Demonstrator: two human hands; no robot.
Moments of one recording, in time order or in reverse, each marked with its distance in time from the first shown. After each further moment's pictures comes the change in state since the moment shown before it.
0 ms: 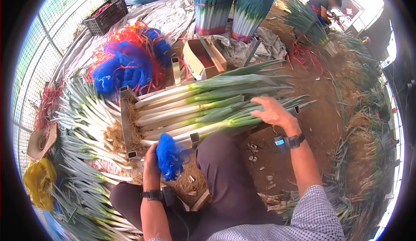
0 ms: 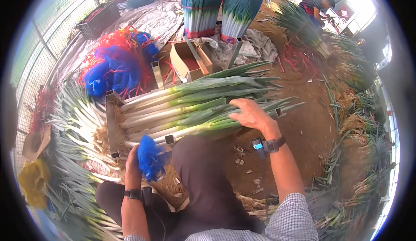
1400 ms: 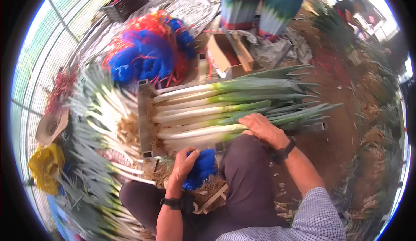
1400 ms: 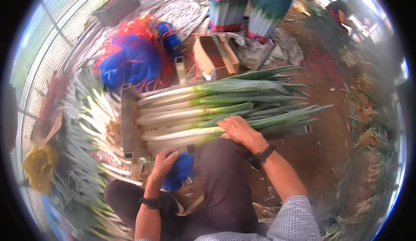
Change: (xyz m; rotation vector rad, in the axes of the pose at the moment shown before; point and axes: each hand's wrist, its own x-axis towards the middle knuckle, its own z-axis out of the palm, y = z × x) left_hand 0.002 -0.026 0.015 1.012 0.133 0.208; right_hand 0.066 -0.016 0.126 -0.060 -0.031 -0.392
